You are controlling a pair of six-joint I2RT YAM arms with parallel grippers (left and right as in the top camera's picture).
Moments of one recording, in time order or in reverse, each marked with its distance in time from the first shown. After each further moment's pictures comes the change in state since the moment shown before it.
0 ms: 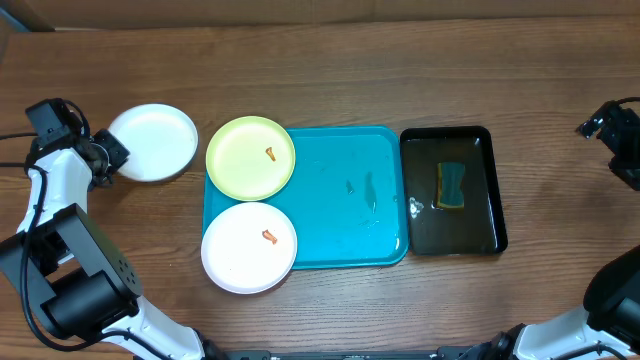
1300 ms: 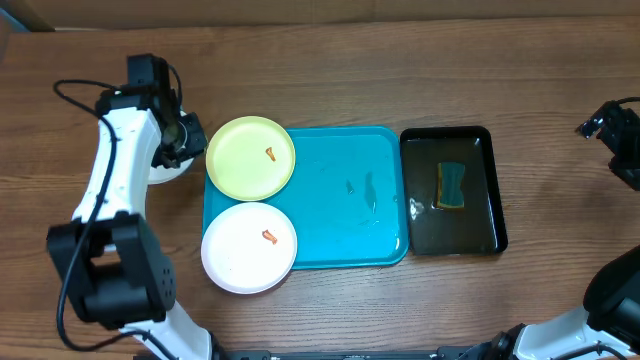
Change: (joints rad) left arm -0.394 -0.030 0.187 -0.504 -0.040 0.000; right arm 0.000 0.000 0.000 0.000 0.000 0.000
